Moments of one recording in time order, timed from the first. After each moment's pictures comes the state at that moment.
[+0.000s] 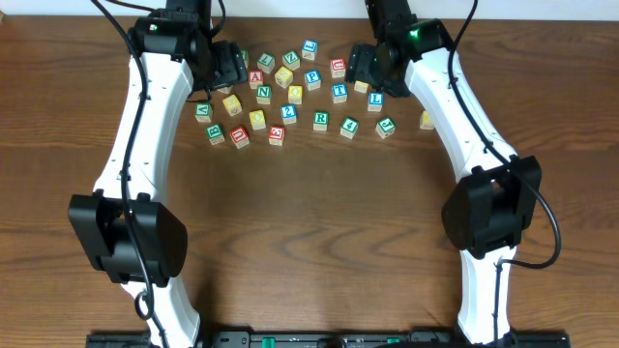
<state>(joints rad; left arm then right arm) -0.11 1.97 1.97 -1.13 -0.01 -0.38 0.34 2.22 2.15 -1.07 0.02 0.57</state>
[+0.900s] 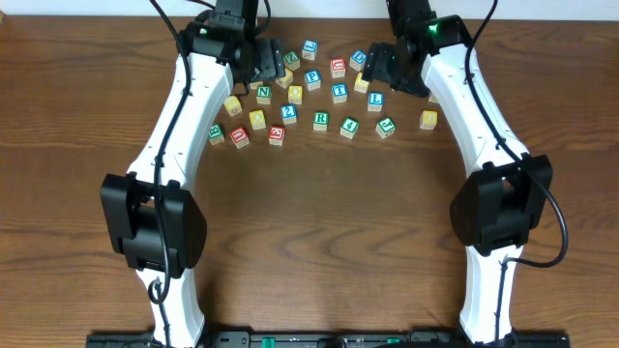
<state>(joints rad) -0.24 2.05 1.97 -0.95 -0.01 -0.38 0.27 2.22 2.15 -1.11 0.02 0.56</state>
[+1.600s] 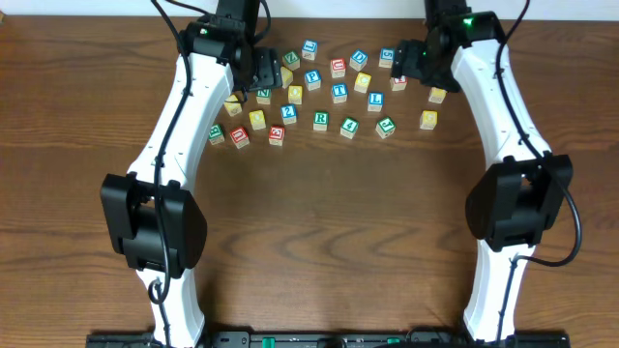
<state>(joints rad) -0.23 2.05 1.97 -1.05 -0.04 -0.38 0.15 2.22 2.15 -1.13 0.02 0.40</state>
